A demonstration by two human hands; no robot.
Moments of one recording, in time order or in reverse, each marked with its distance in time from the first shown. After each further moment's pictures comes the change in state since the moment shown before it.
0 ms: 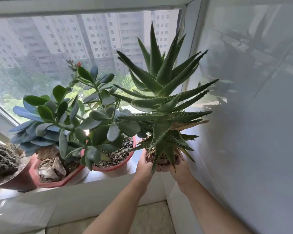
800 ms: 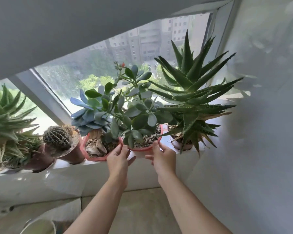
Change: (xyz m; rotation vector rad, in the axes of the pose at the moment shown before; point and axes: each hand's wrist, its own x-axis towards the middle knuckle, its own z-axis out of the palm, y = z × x) left_hand -0.086 0.016 -0.133 -0.390 0.575 0.034; right_hand -0.075 -0.035 0.137 0.081 0.156 0.113
